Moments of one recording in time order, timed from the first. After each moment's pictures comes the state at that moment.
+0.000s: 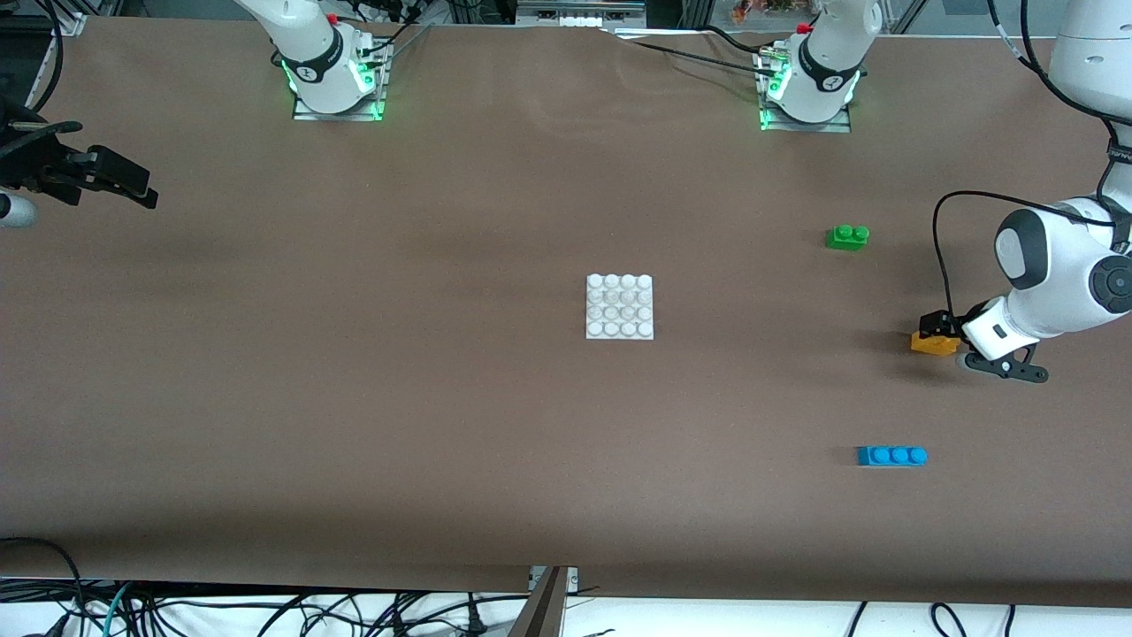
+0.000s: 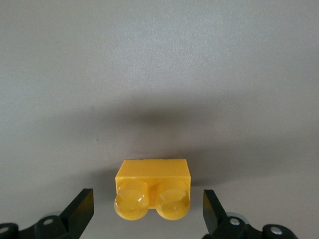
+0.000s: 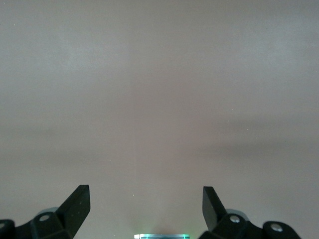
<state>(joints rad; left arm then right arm) 0.36 0.50 -0.08 -1.96 0.13 2.38 0.40 0.07 0.01 -0.08 -1.56 0.01 1.49 0.04</state>
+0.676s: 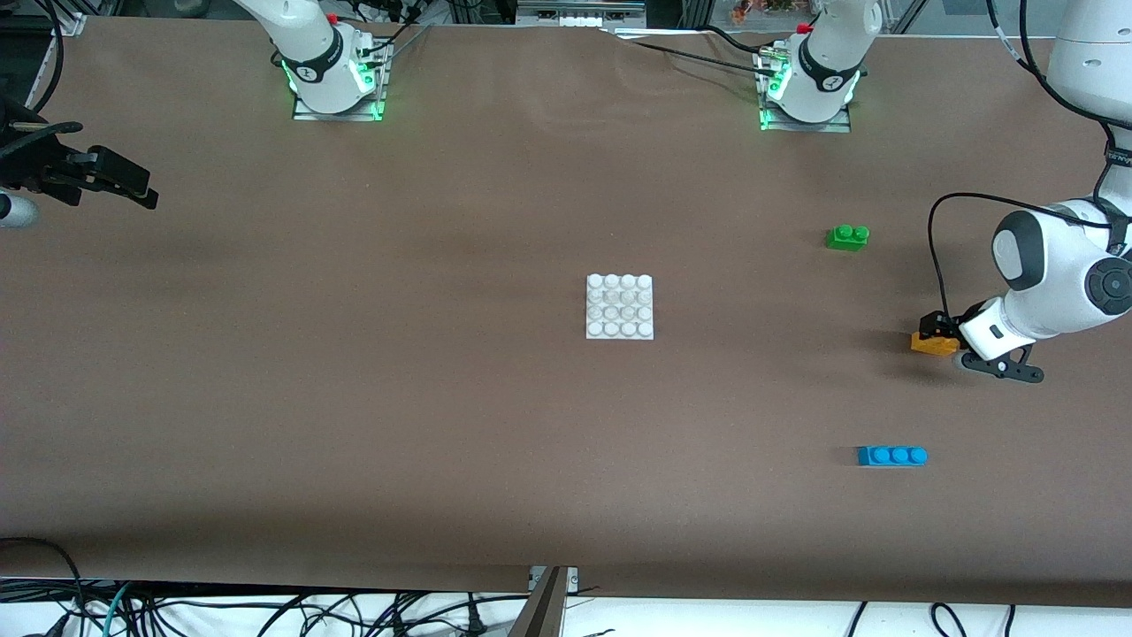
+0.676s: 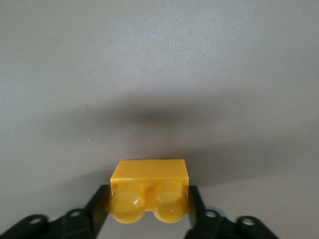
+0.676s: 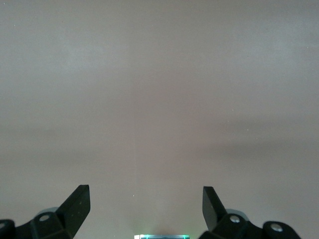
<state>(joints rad) 0.36 0.51 -0.08 -1.96 0.13 2.38 0.40 0.07 0.01 -0.08 -1.56 0.01 1.50 0.04</state>
